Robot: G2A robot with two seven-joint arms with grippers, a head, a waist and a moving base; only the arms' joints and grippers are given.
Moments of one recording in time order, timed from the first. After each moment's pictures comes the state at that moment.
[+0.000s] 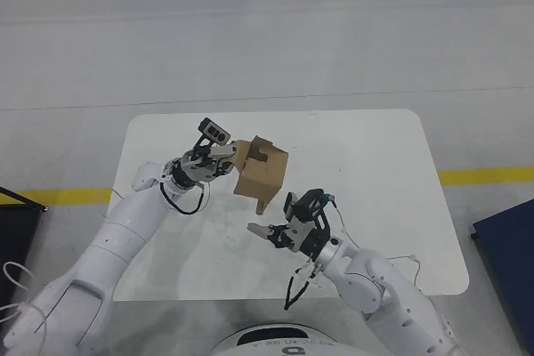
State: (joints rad) left arm 0.90 -1.16 -0.87 -1.02 -1.37 -0.28 -1.54; right arm -1.64 -1.13 1.00 -1.97 -0.85 -0.18 0.16
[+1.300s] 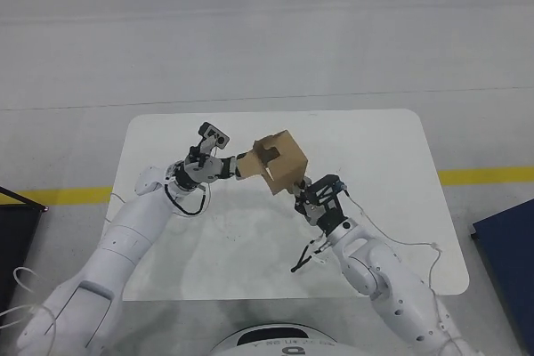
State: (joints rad) left arm 0.93 -1.20 -0.94 -0.95 -1.31 -0.28 -1.54; right arm -1.62 -1.14 1.10 -1.90 -1.21 -0.04 0.07
